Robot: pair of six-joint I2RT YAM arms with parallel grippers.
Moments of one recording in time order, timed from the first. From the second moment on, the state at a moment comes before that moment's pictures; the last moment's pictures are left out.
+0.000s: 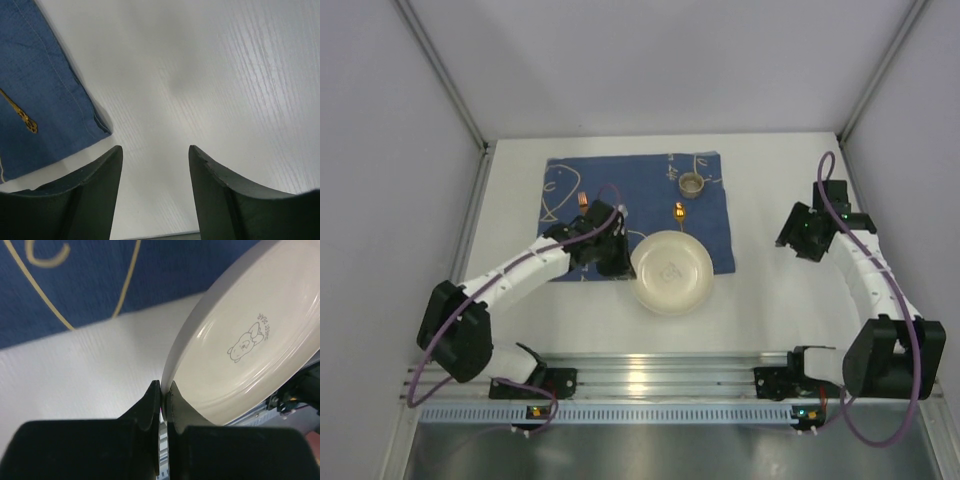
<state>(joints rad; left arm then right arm) -0.64 1.41 0.98 -0.60 0.19 -0.66 -0.04 1.26 1.00 -0.77 0.01 0.45</state>
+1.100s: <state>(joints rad) -0.30 1.86 1.37 -0.68 0.08 -0.60 -0.04 1.10 0.82 -0.77 -0.12 0.44</state>
